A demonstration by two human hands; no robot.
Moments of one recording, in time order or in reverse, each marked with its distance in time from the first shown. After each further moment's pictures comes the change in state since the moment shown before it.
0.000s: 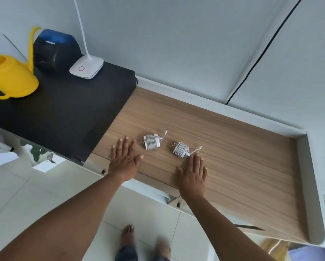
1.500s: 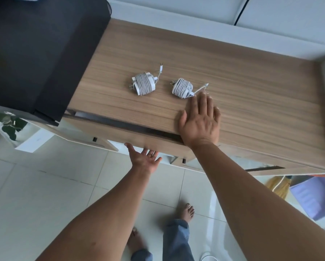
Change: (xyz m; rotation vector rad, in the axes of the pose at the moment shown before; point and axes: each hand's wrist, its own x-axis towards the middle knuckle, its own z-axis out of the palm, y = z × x) left_hand -0.048 0.044 0.154 -2.354 -0.455 -0.975; right_hand 0.000 -0.002 0.024 -0.170 0.189 -0.004
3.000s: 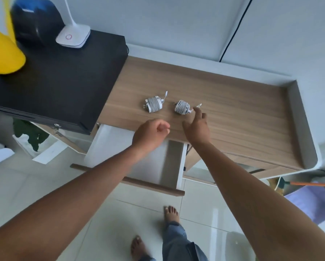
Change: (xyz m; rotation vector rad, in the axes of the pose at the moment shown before) left_hand -0.176 0.043 0.099 1.783 -0.106 1.005; right_hand -0.013 -0.020 -0.068 0.573 -0.035 0.165
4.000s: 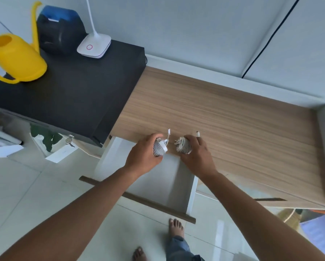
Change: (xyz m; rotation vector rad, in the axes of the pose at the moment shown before) left_hand 0.014 -0.067 -0.022 0.206 0.054 0.151; right_hand -0.011 -0.001 0.029 -0.046 -0.212 -0.338
